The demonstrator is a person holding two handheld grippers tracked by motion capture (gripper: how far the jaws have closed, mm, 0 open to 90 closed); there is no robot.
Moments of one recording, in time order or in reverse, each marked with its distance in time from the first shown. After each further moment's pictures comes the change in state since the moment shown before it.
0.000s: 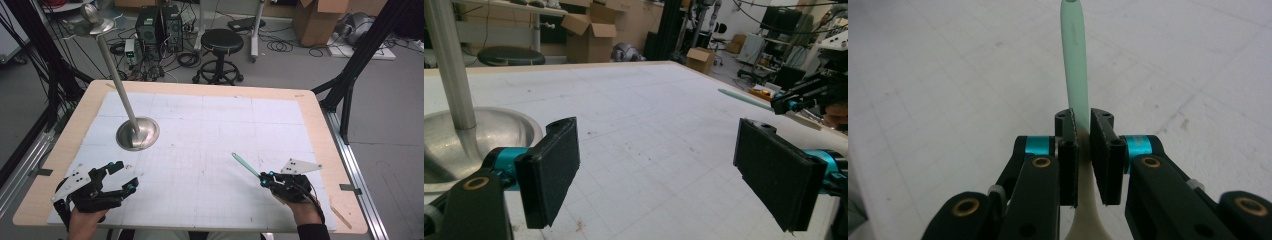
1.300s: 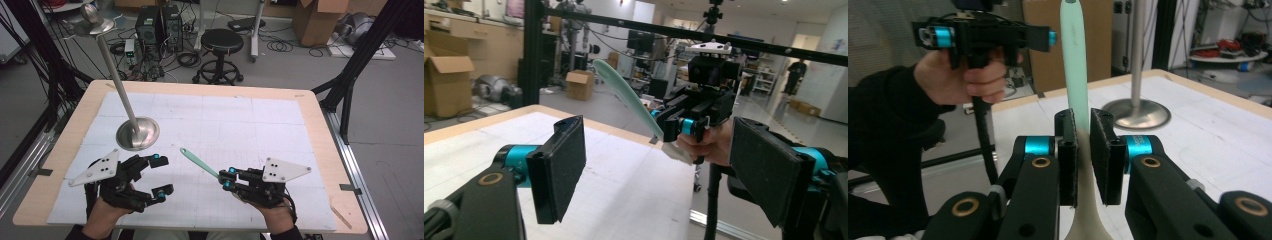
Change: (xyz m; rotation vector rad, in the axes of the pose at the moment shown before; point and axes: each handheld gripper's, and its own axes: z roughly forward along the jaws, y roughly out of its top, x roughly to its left) left arm -0.070 0.069 0.058 -0.068 -0.525 0.032; right arm 0.086 0.072 0.000 -0.411 0.380 -0.134
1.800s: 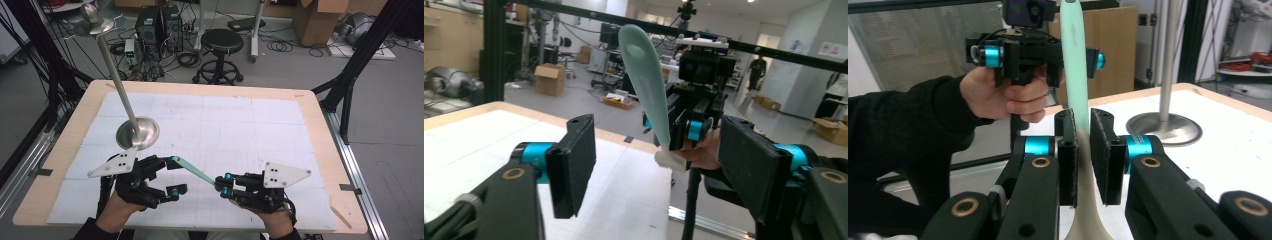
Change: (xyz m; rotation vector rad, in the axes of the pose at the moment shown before) left arm 0.005 -0.002 0.025 0.017 -0.111 -0.027; right arm 0.009 0.001 0.001 -0.042 0.097 -0.003
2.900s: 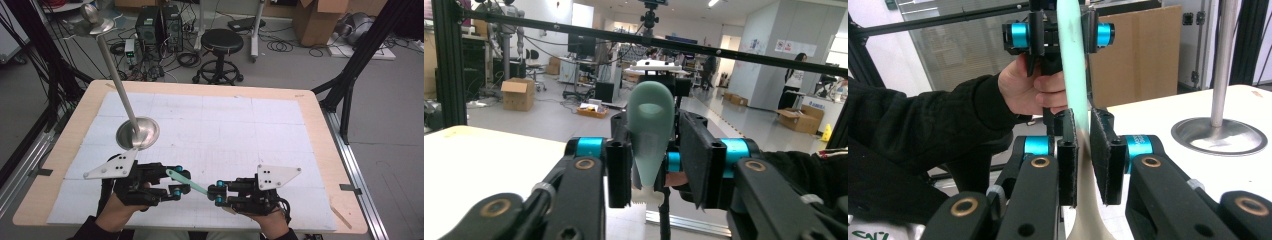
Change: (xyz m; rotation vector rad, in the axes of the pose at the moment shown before) left arm -0.009 0.009 0.003 -0.021 -0.122 0.048; right arm -0.001 -0.009 0.012 -0.020 0.159 0.036
